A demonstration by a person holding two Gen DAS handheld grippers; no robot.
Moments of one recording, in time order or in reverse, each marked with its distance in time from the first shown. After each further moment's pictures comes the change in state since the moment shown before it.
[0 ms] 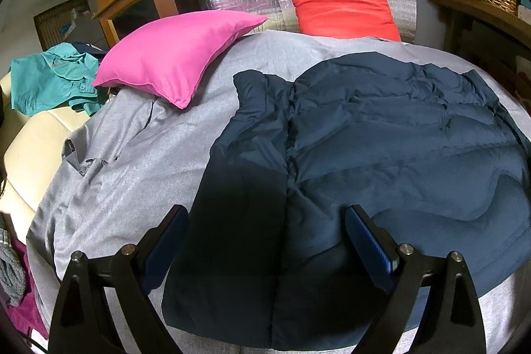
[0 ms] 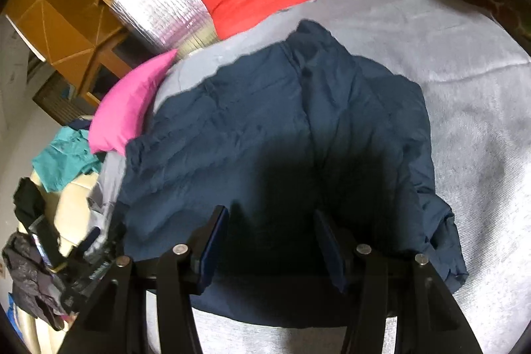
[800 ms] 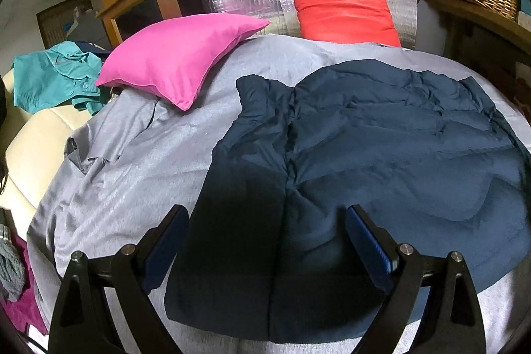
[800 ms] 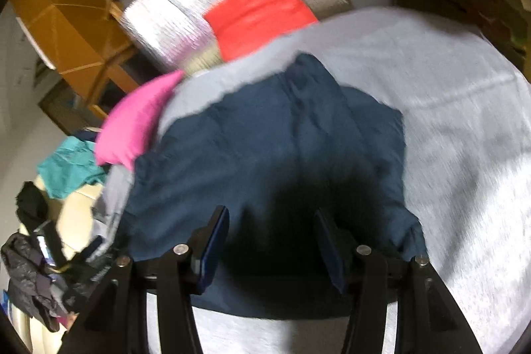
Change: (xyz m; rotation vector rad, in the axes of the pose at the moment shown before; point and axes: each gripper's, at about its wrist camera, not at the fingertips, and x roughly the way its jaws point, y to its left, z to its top) left arm -0.007 0.002 0.001 -0.015 -0.011 -0.005; right arm -0.029 -0.004 -0.002 -0.036 -0.095 0.009
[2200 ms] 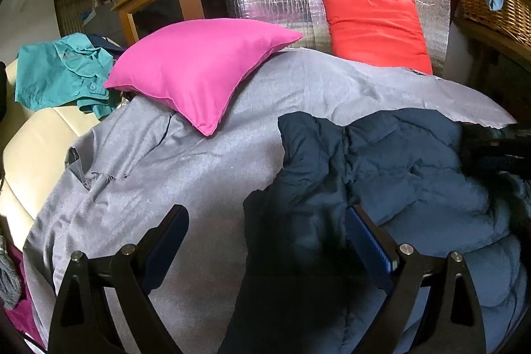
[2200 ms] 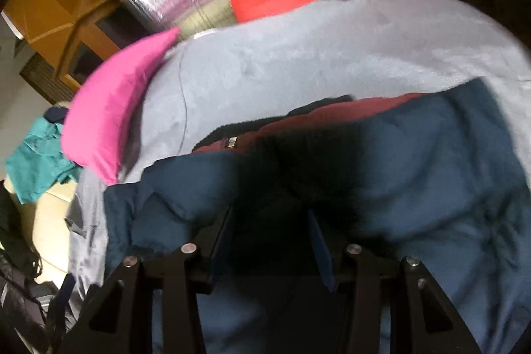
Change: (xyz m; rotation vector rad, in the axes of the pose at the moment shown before) left arm 0.047 0.042 0.050 -0.085 -0.024 0.032; right arm 0.185 0.095 0.098 -0.057 0.192 -0.079
